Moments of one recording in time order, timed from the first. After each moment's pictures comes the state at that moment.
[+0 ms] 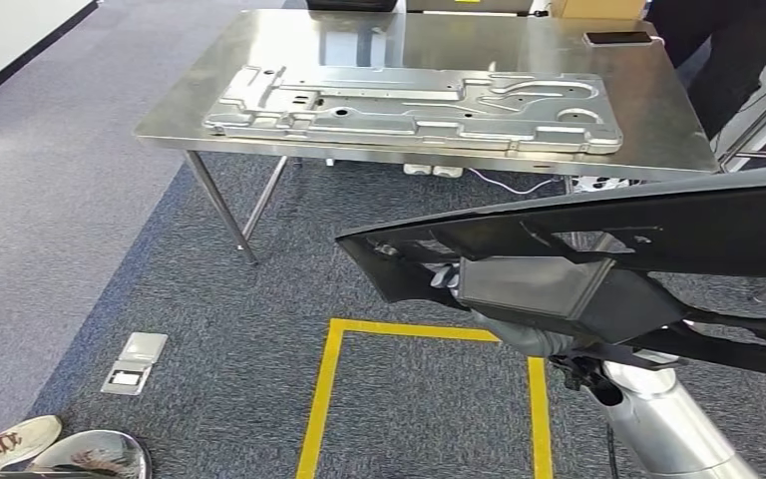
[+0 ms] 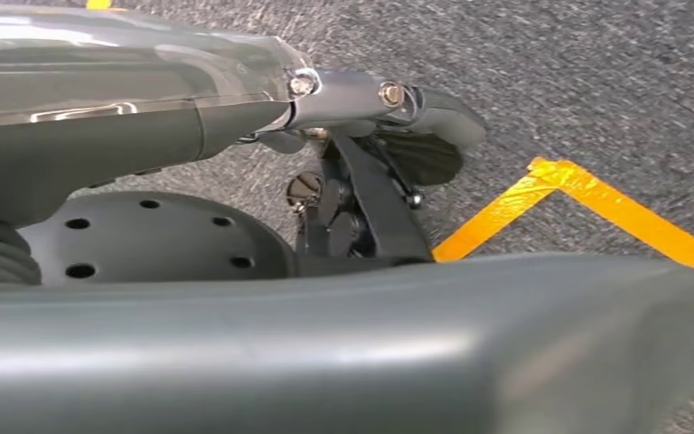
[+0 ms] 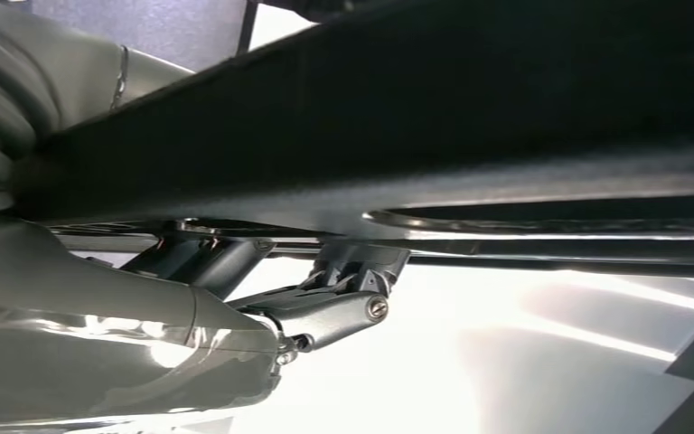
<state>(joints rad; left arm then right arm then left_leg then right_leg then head) -0.09 -0.15 1.36 -0.22 -0.83 -0.21 -0.18 -0.24 -0.27 0.32 -1.75 -0.16 0.53 -0.49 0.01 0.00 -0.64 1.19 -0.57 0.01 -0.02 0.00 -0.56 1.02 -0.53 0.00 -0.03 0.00</state>
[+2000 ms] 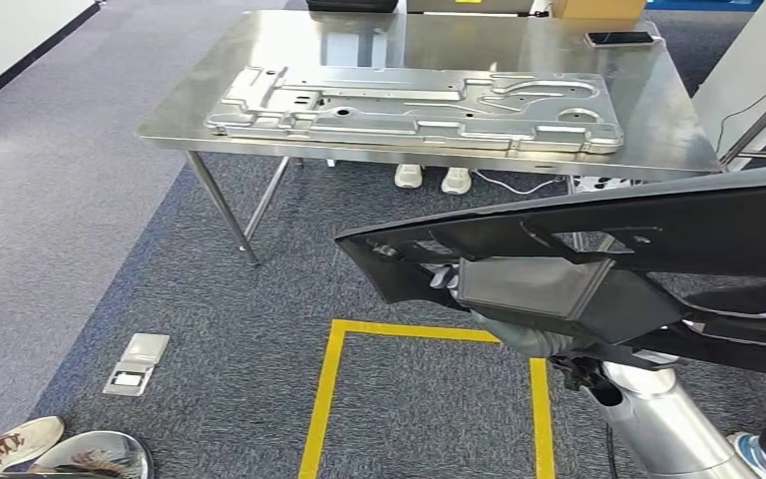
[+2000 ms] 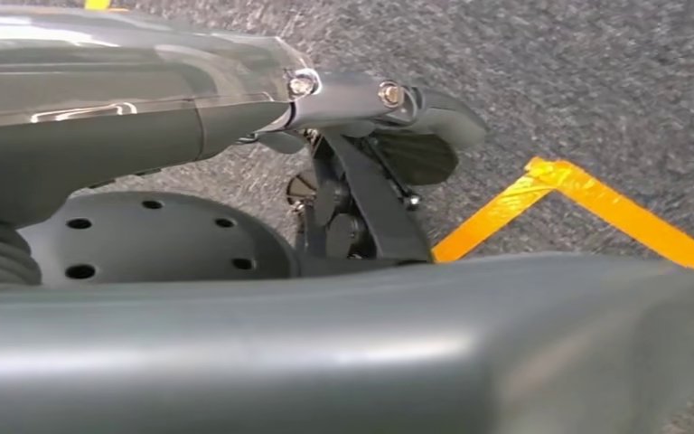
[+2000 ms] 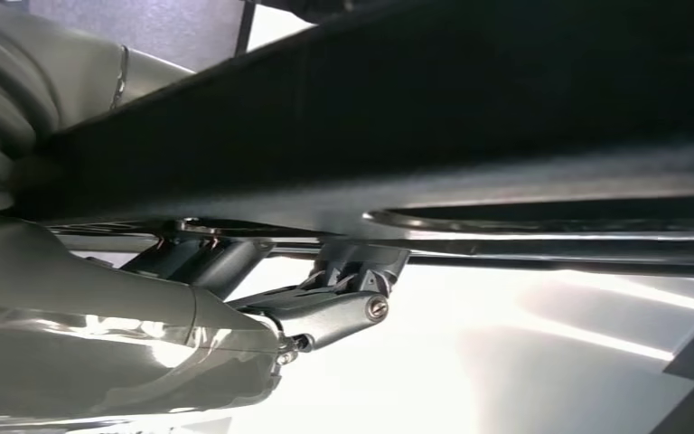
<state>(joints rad) -0.09 -0.15 1.36 -0.22 -0.83 -0.21 -0.18 -0.24 -0.27 0.32 -1.75 -0.16 0.53 -0.49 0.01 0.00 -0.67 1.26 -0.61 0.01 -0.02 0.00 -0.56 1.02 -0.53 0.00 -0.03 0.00</state>
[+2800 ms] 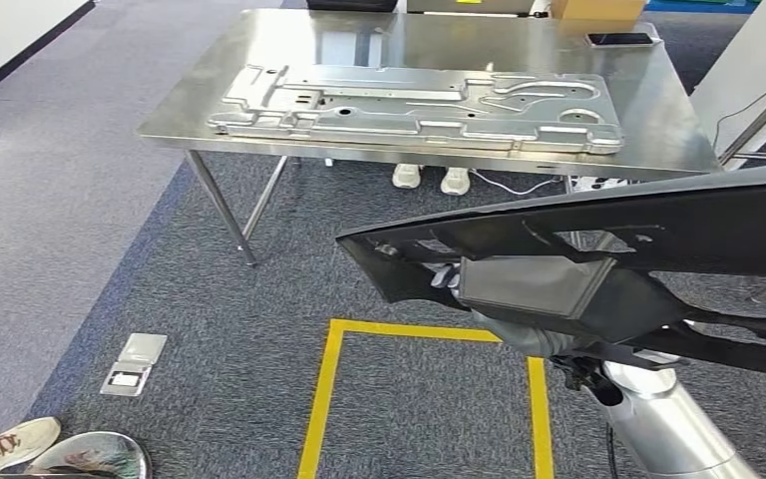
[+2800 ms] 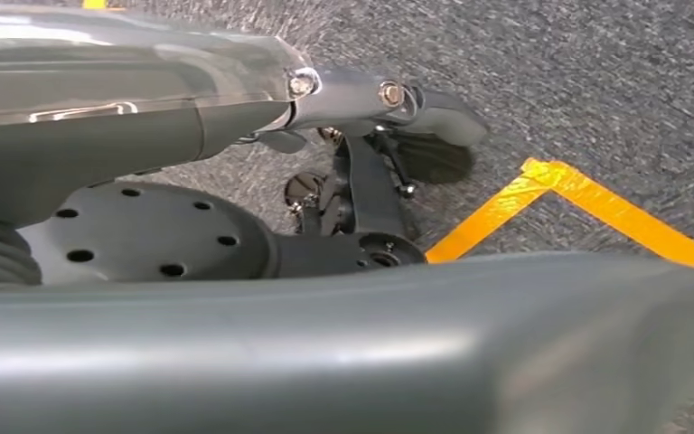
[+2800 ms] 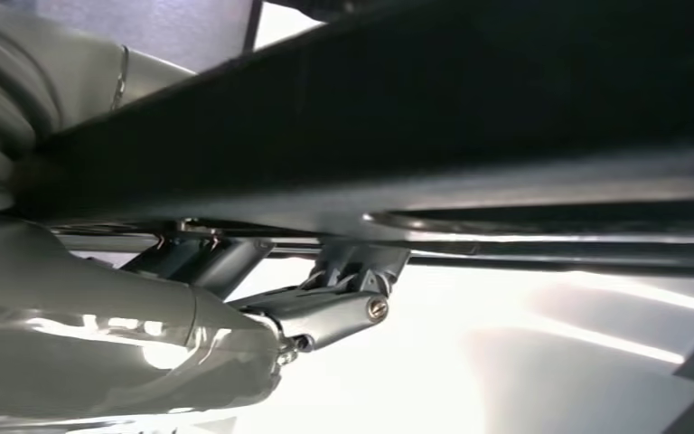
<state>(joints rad) -0.09 -0.15 1.36 -0.22 -0.83 -0.21 -0.18 -0.24 -0.27 0.32 -1.75 -0.16 0.53 -0.49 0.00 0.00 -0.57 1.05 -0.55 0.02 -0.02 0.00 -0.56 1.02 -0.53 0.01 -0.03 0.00</state>
